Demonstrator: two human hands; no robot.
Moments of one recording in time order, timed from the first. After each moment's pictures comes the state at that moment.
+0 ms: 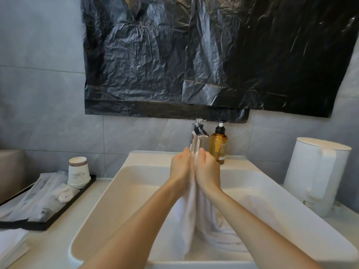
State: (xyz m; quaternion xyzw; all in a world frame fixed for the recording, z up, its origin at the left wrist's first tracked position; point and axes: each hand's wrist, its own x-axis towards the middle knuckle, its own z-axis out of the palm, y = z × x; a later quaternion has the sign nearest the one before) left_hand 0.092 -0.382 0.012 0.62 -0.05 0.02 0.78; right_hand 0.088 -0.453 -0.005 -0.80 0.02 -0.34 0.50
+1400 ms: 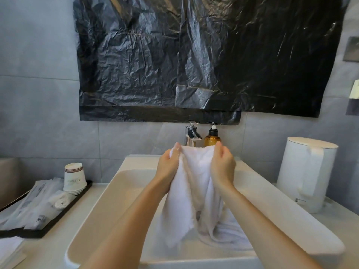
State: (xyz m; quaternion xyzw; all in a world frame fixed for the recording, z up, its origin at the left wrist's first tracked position) left_hand 0.112 -0.367 0.010 0.66 -0.13 0.05 0.73; right_hand 0.087 -0.496 0.014 -0.72 0.10 -0.42 0.55
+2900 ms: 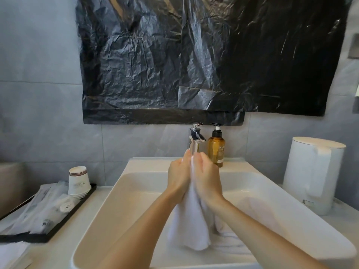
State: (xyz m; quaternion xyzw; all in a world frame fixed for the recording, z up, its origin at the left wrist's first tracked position) left_hand 0.101 -0.383 0.001 0.69 -0.11 0.06 0.72; right_hand 0.083 -0.458 -0.006 -0.80 -0.02 -0.37 0.47
